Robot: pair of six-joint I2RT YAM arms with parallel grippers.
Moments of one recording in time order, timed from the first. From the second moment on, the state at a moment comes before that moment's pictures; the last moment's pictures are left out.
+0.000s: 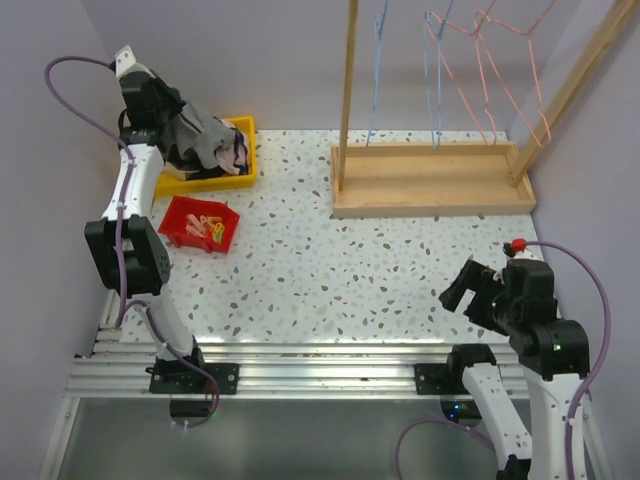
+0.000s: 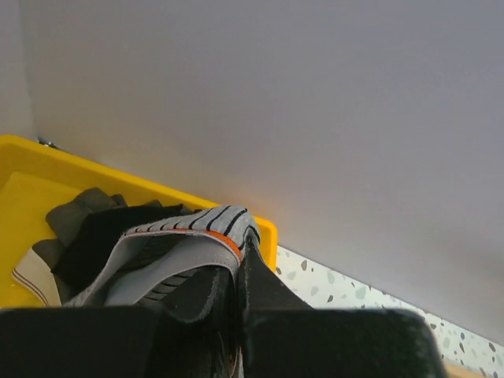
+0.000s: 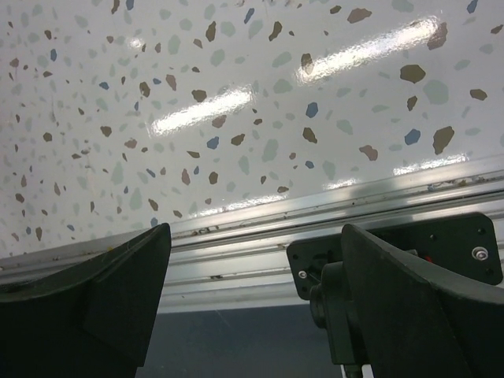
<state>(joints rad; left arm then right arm) 0.13 1.91 1.82 -0.07 -0.02 -0.50 0.04 0.52 1.04 -1.37 -0.05 0.50</state>
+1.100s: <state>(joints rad) 0.13 1.22 1.18 0.25 0.70 -0.87 0.05 0.58 1.12 -1.36 -0.10 0.49</state>
